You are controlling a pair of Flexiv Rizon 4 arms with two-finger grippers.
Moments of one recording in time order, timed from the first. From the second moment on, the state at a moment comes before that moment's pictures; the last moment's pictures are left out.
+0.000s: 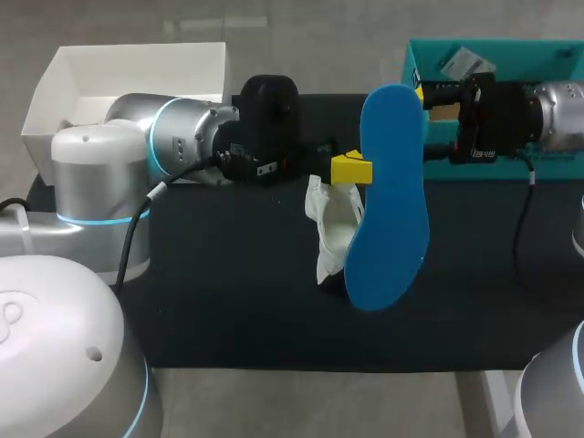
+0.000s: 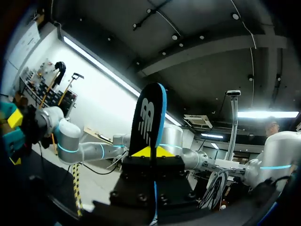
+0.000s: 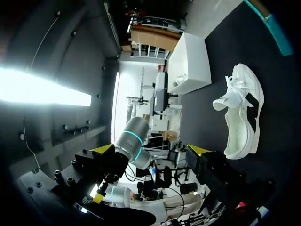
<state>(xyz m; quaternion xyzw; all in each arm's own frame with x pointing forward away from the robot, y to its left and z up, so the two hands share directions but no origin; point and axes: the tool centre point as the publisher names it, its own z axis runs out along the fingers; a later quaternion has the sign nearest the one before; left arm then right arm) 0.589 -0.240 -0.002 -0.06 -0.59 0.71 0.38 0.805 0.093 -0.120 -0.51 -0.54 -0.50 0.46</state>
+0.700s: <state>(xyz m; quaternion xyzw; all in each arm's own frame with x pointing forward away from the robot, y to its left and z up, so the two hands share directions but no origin) 0.662 -0.209 -0.039 -0.29 -0.68 0.66 0.16 0.804 0.092 -0.119 -0.51 -0.54 -0.50 0.46</state>
